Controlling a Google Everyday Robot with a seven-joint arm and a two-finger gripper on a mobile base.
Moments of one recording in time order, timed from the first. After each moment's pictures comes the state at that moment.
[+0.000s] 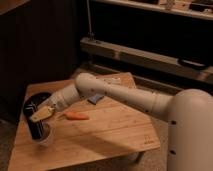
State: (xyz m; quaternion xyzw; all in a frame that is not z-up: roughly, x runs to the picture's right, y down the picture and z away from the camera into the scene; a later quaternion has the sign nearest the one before) arm -0.301 0.096 0.627 -0.48 -0.48 0.24 0.69
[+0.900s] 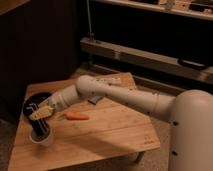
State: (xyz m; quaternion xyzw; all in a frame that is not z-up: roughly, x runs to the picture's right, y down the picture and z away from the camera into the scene) arm -0.303 0.088 0.636 -0.46 -0.49 0.26 0.69
